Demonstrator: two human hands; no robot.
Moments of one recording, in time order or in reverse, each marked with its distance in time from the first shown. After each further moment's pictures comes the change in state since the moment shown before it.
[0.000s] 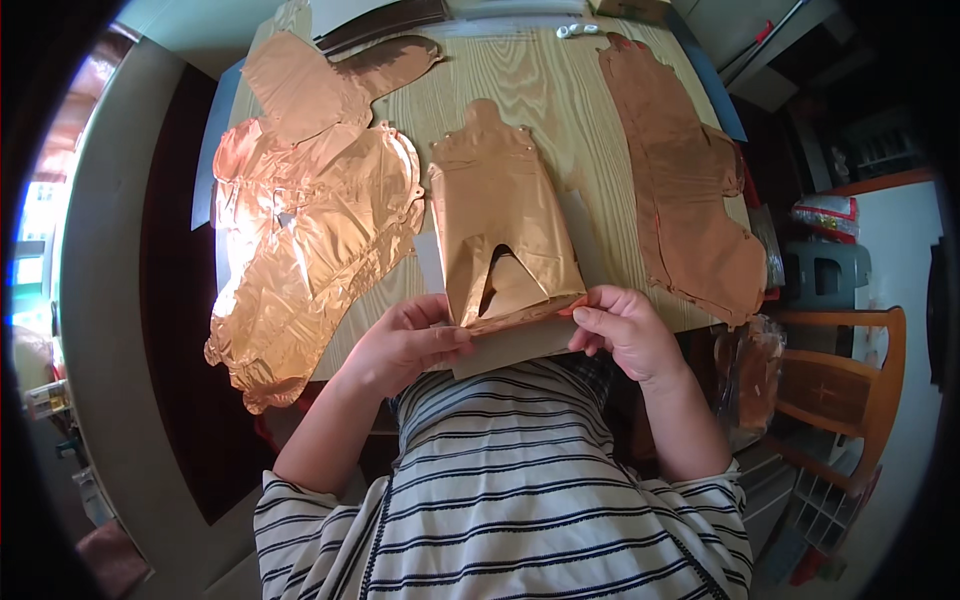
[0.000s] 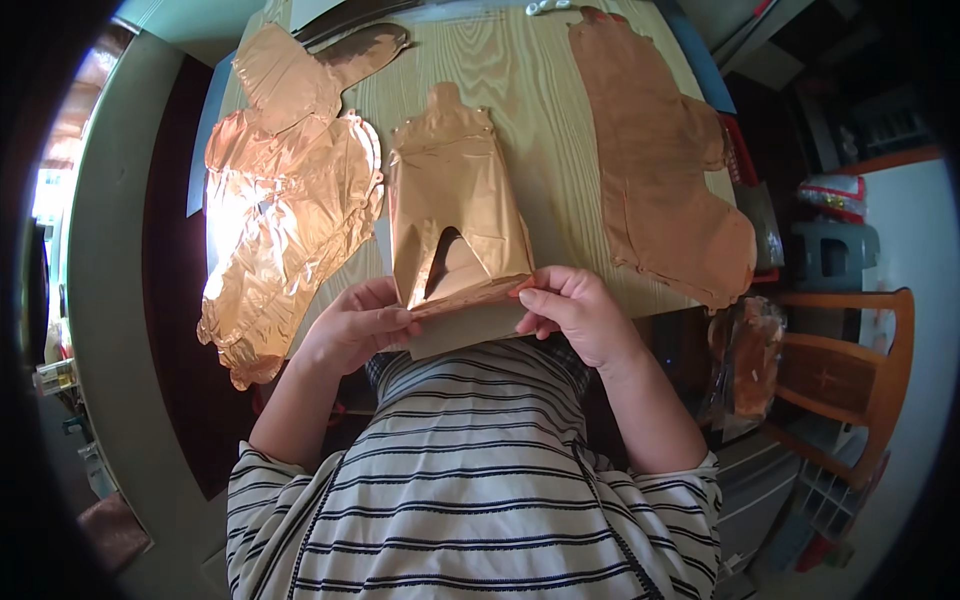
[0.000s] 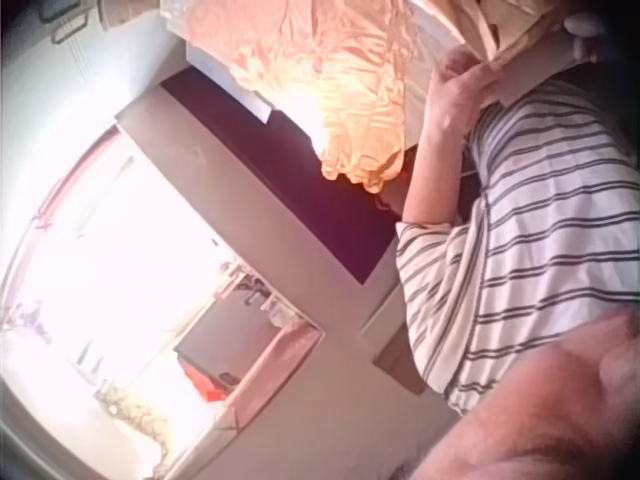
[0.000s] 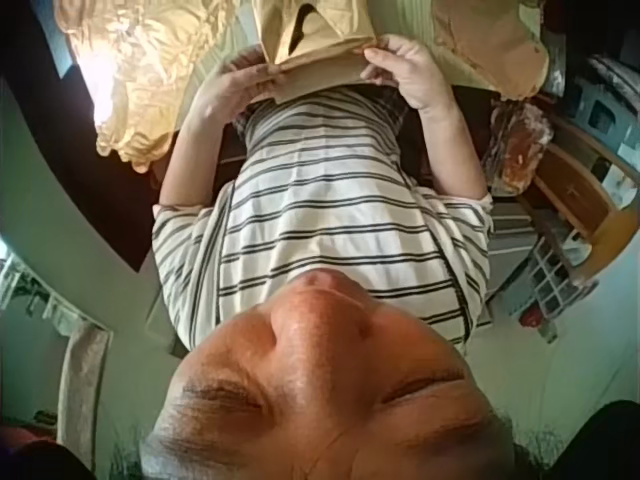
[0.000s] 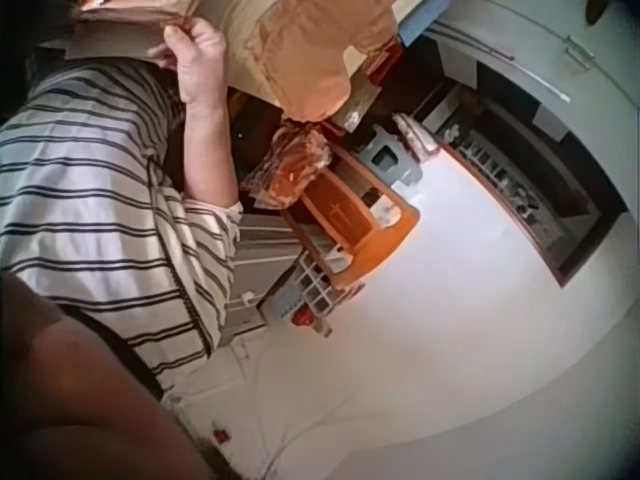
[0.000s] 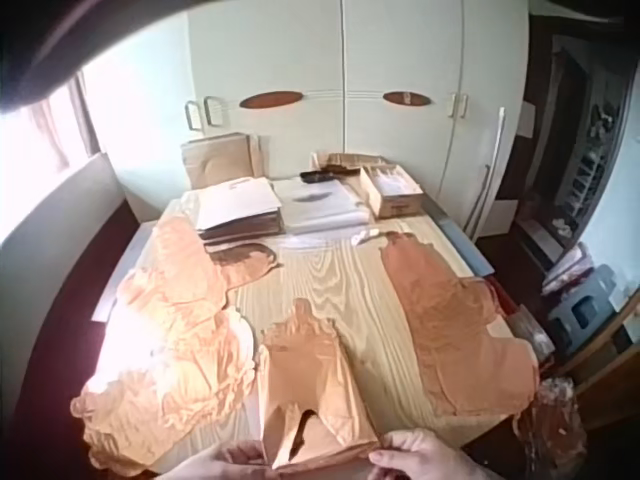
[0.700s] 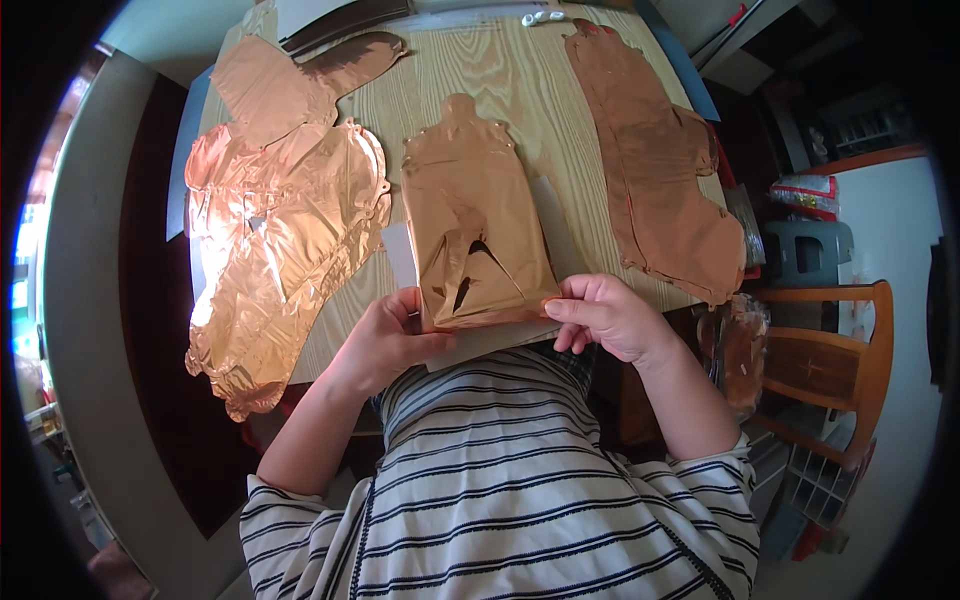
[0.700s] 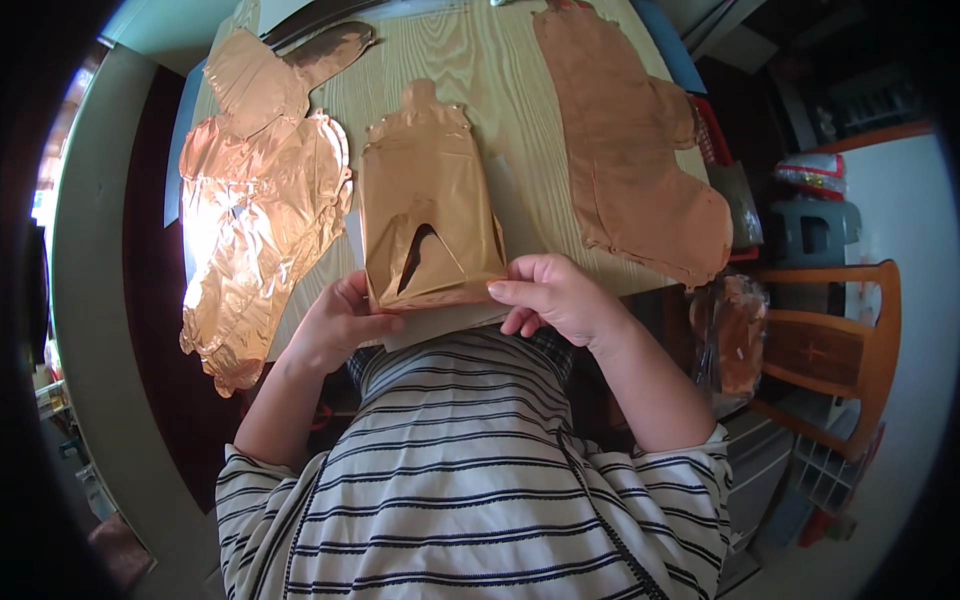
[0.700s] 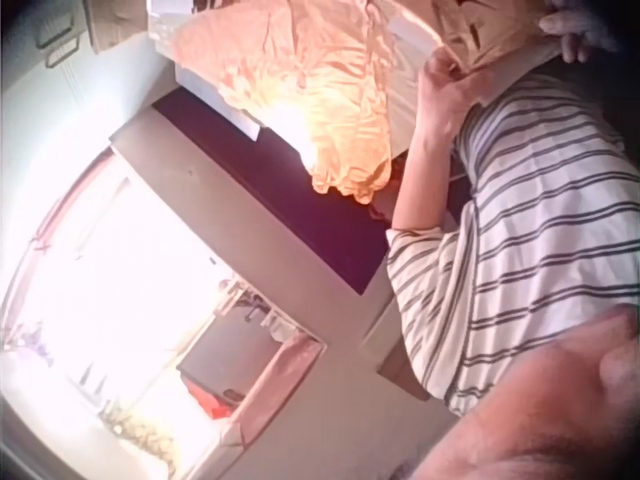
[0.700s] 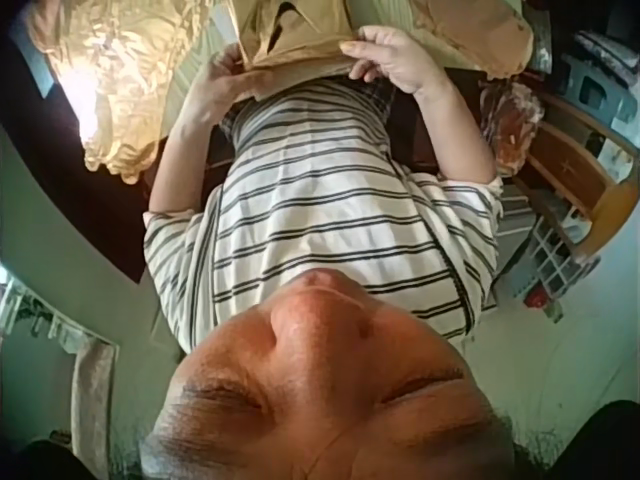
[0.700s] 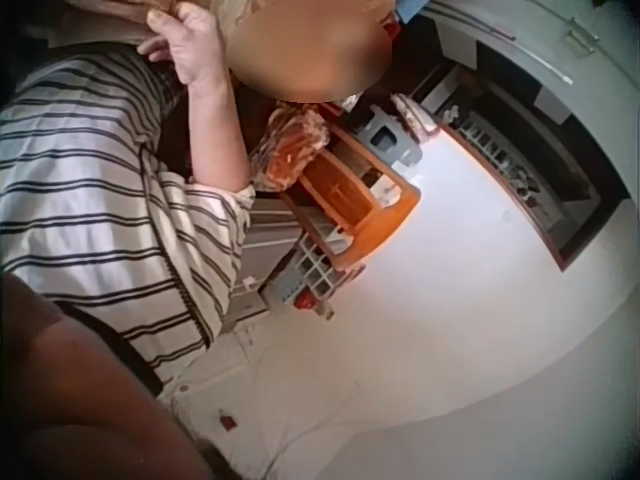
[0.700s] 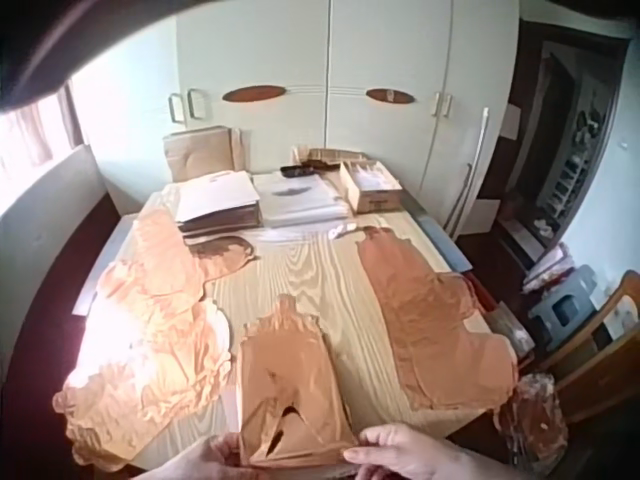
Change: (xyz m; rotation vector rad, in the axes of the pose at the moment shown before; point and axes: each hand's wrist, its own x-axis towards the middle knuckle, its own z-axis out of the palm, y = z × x) left_hand 0.009 -0.009 0.008 0.274 0.044 0.076; right_hand -0.002 -0.015 -0.006 -0.082 -0.046 0.167
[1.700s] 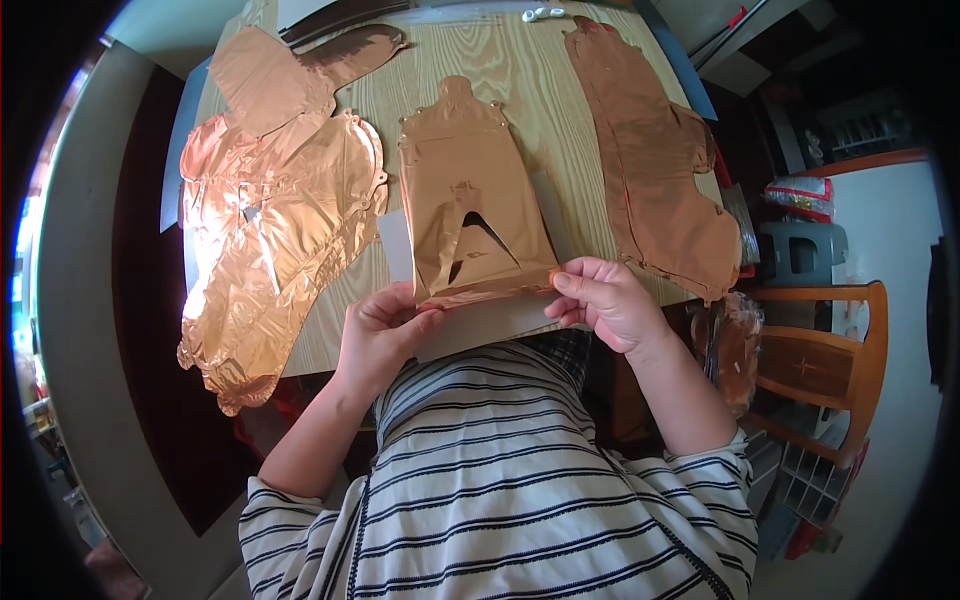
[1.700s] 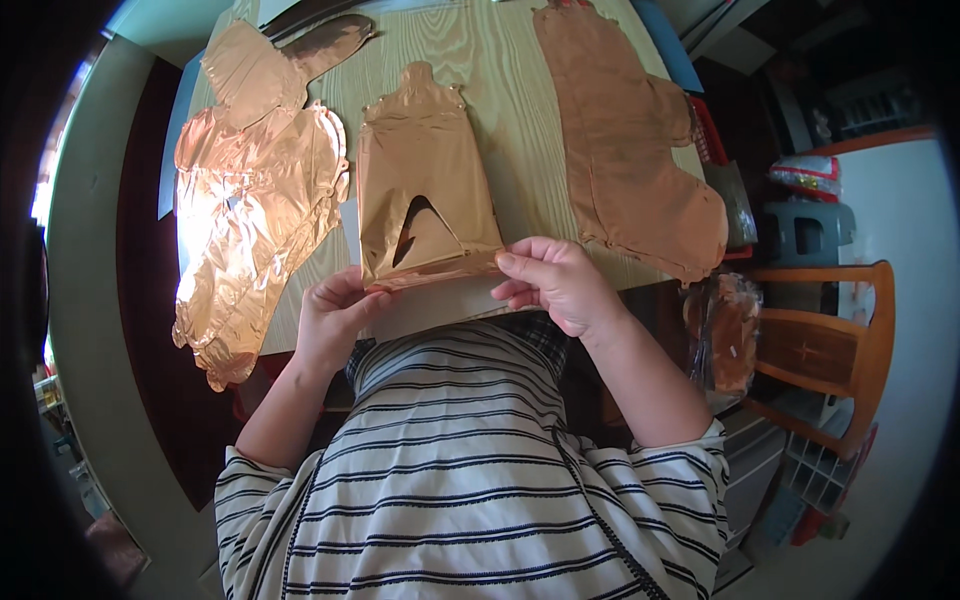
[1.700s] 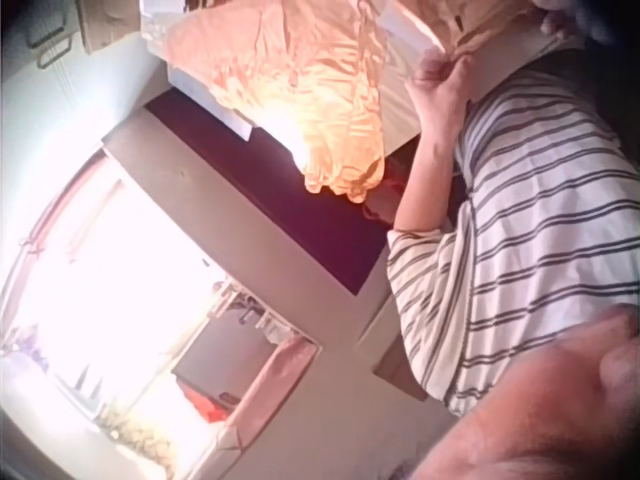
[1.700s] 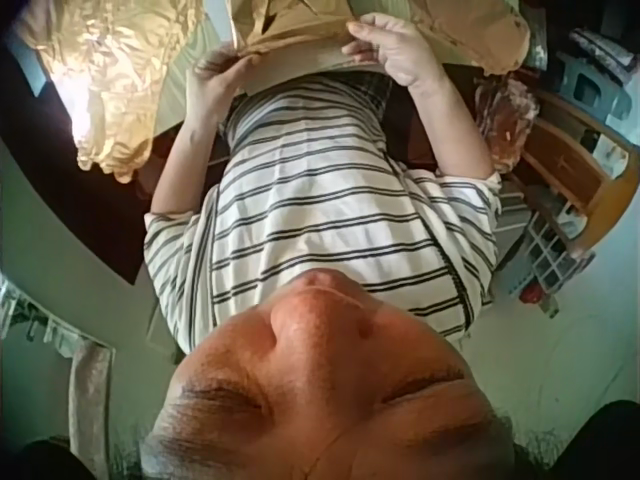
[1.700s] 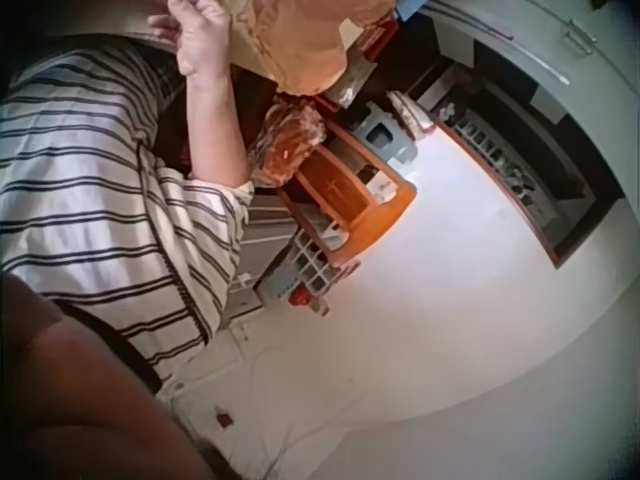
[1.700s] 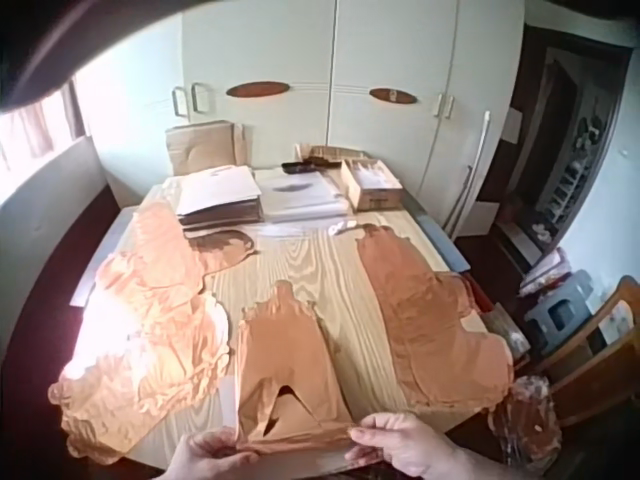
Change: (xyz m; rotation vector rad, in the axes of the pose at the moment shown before) left_hand -0.006 -0.025 0.004 0.036 0.186 0.262; right_hand 0.003 0.009 -0.004 0.190 0.105 -0.093
